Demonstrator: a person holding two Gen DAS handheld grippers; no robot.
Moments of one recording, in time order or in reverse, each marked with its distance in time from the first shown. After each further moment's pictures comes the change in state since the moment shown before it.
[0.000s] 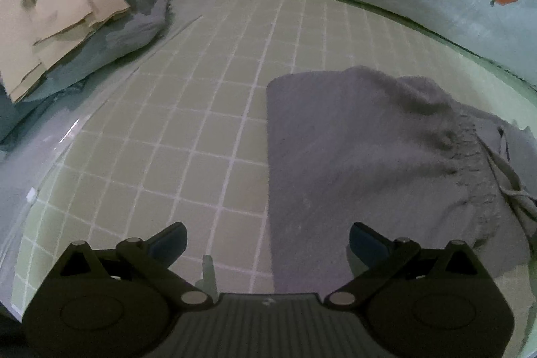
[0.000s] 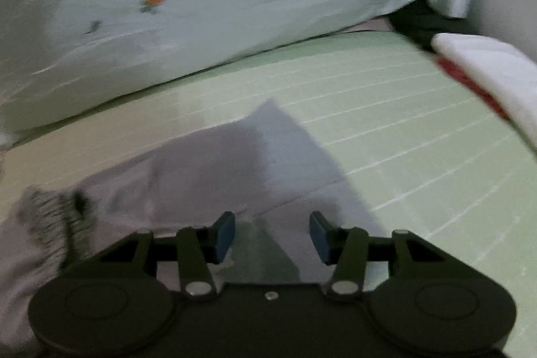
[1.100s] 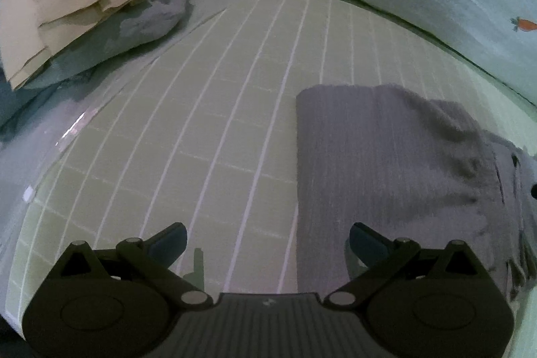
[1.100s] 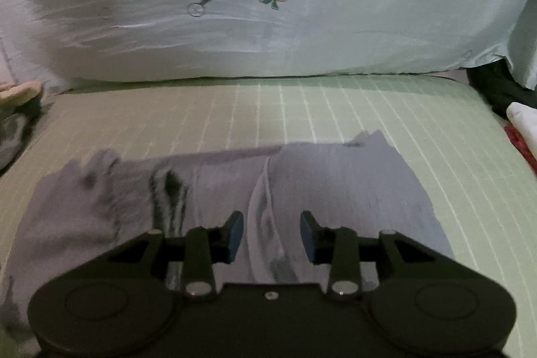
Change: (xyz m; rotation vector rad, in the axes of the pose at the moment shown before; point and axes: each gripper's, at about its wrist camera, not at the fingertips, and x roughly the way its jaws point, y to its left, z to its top) left arm 0.021 0.018 0.021 -0.073 0.008 -0.010; right arm 0.002 0.088 0.018 -0.243 -0.020 0.060
